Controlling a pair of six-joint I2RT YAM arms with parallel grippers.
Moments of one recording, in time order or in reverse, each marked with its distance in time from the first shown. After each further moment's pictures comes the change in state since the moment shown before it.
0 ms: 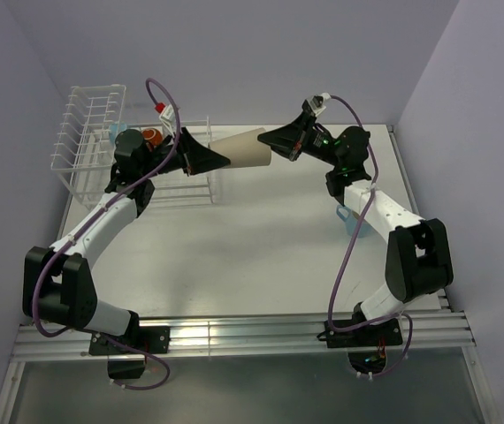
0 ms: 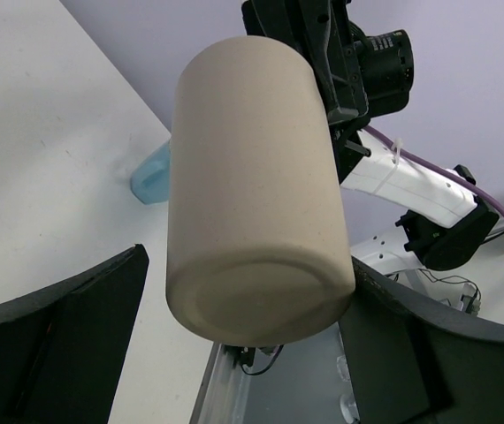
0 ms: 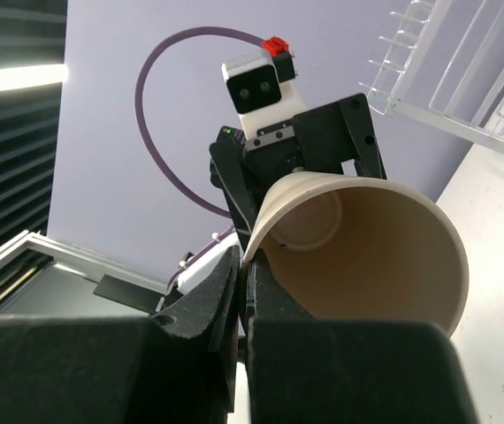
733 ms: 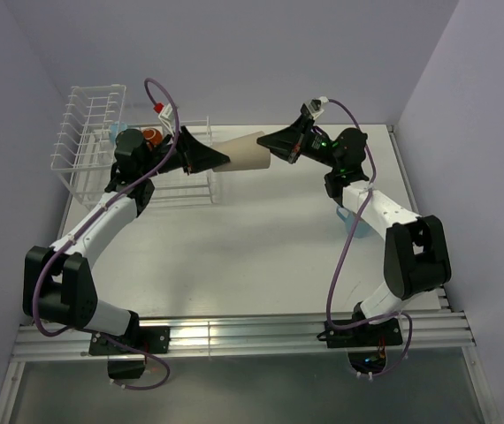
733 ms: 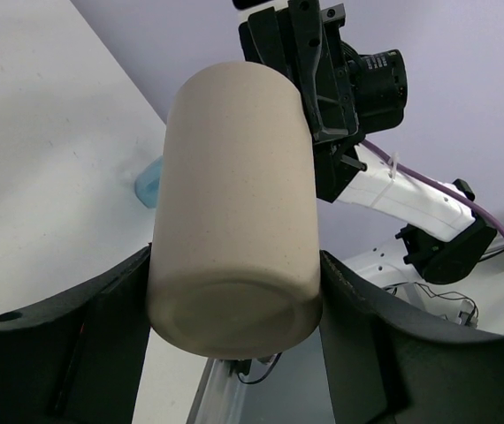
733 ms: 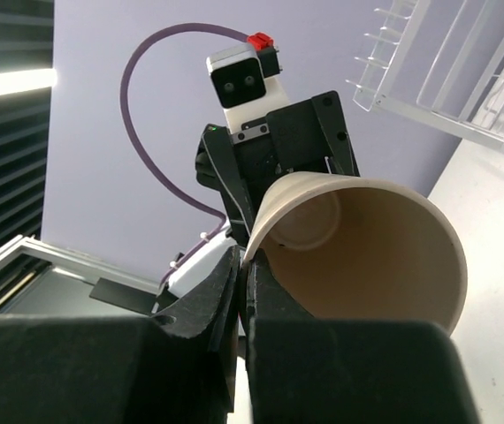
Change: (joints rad) left arm 0.000 0.003 0.005 -0.018 -0.035 -0.016; right arm 0.000 0.022 -0.023 0.013 -0.007 -0.009
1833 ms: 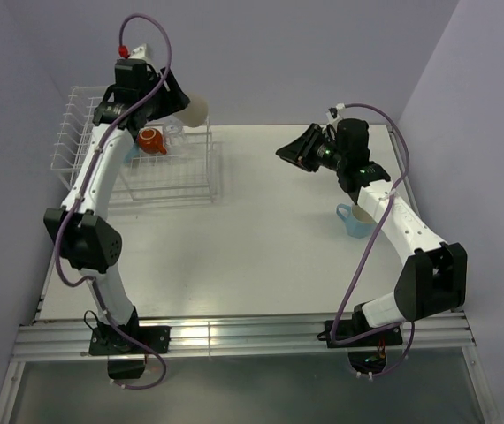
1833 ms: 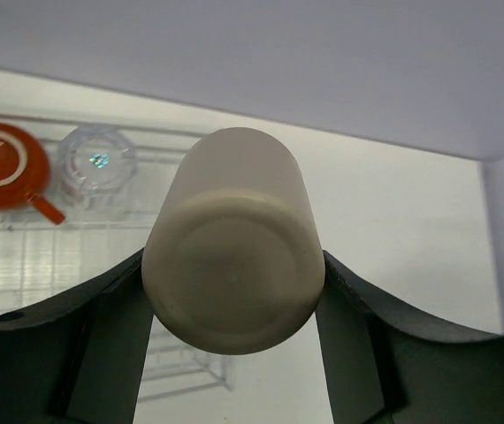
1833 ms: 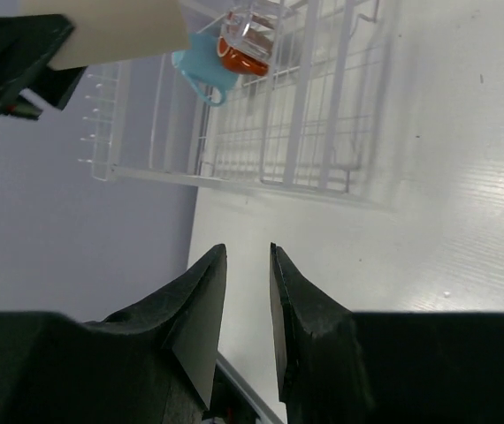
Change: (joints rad) left arm 0.071 0.386 0.960 -1.041 -0.860 0.510; right arm -0.028 -0.159 0.104 -0.960 0.422 -0.733
